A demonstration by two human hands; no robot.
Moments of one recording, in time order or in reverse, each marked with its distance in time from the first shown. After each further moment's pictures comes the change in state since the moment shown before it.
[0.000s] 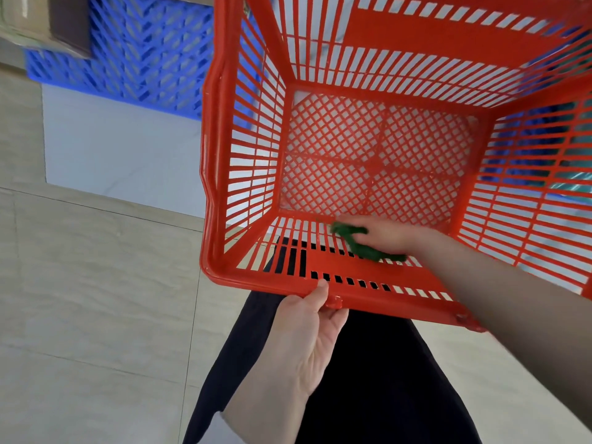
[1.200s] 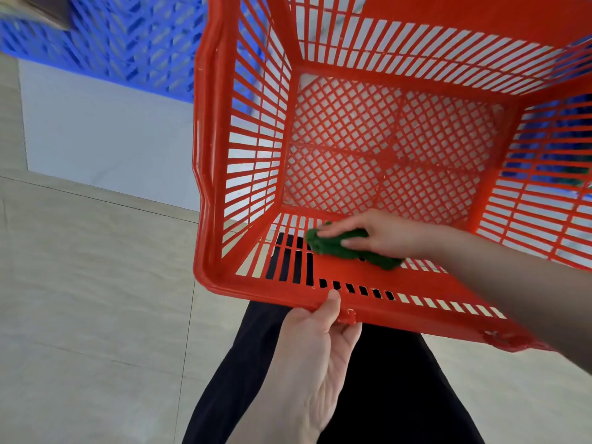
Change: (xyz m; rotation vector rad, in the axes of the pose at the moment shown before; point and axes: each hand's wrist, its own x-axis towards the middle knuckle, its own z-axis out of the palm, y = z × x) left_hand -0.002 -0.004 0.002 -0.013 0.045 -0.007; right_hand 0.005 -0.015 -0.001 0.150 -0.087 -0.251
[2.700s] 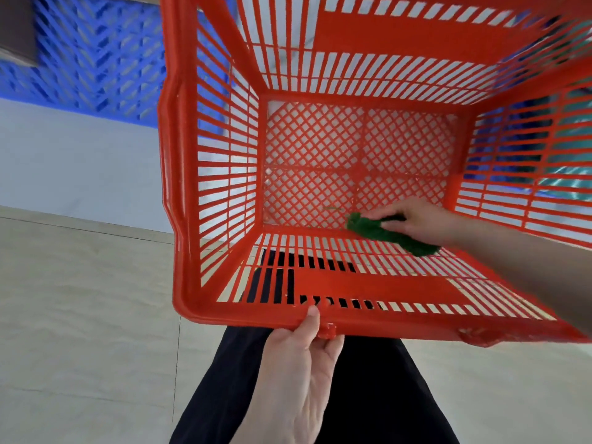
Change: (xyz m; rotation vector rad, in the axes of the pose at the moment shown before) left_hand -0.002 -0.008 0.002 -0.001 -0.006 0.020; right_hand -0.054 0.047 -0.042 -0.055 0.311 0.289
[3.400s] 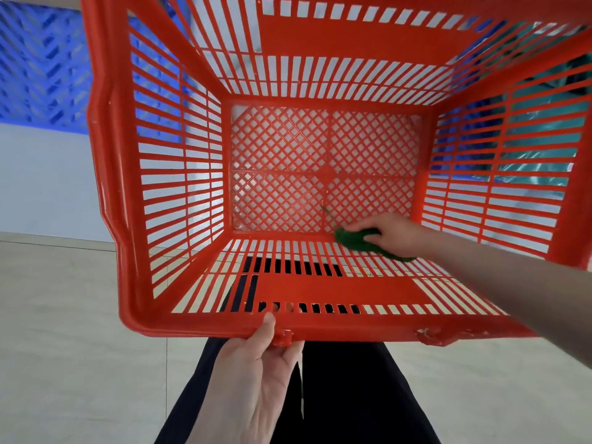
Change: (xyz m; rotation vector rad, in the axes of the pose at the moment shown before) left_hand 0.009 -0.002 -0.004 -0.016 -0.027 0.068; right_hand -0.004 0.036 0.018 -0.049 0.046 0.058
